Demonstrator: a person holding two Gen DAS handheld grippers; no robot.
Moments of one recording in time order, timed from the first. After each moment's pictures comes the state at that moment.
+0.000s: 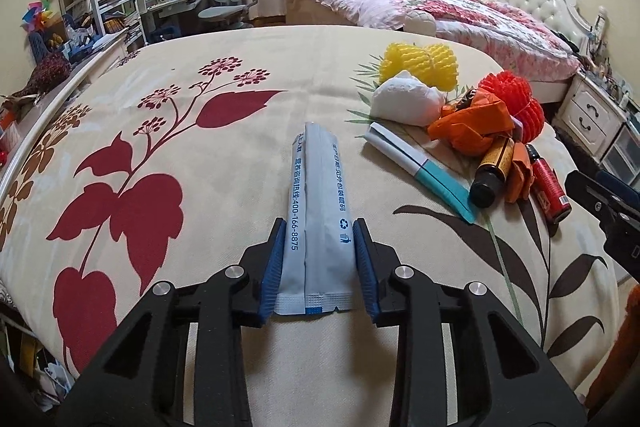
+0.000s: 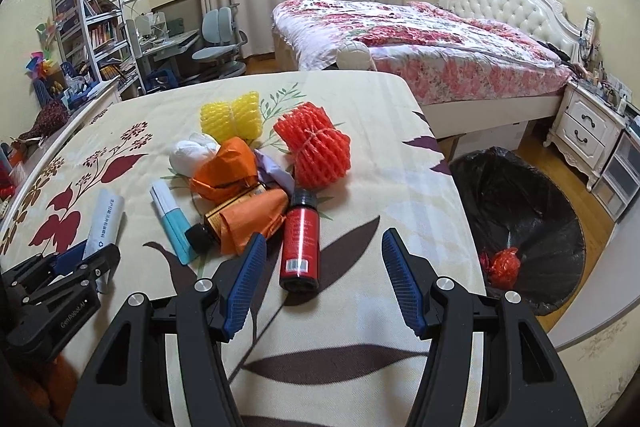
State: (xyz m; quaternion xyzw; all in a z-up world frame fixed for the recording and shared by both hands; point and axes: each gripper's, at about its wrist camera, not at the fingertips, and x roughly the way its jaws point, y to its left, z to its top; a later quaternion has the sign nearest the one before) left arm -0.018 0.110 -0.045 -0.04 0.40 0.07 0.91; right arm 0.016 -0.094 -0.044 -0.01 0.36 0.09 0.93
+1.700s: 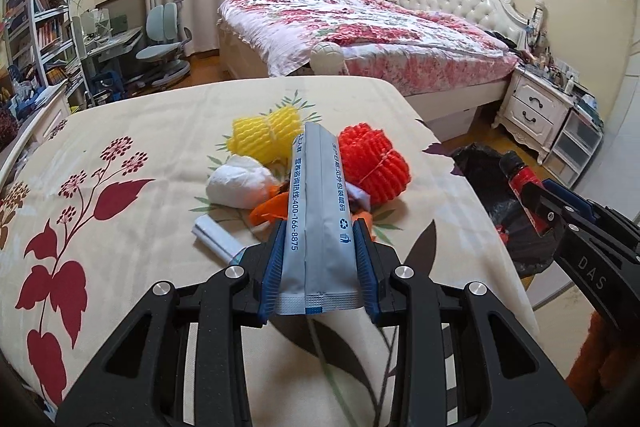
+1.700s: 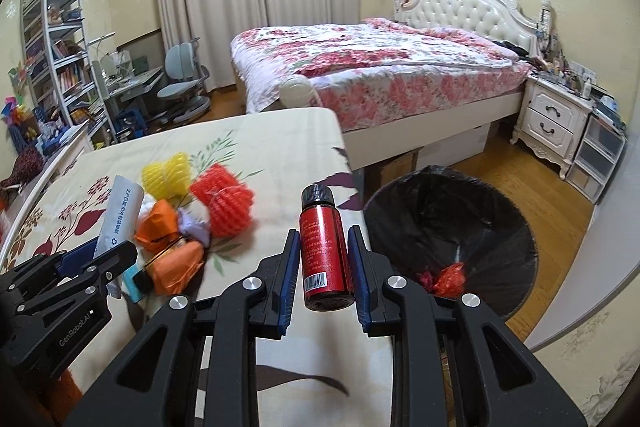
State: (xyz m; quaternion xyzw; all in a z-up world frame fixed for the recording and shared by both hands) left arm 0.018 0.010 0.001 -0.01 0.35 -0.04 0.93; right arm 0.019 -0.168 -0.014 0.03 0.32 0.03 0.95
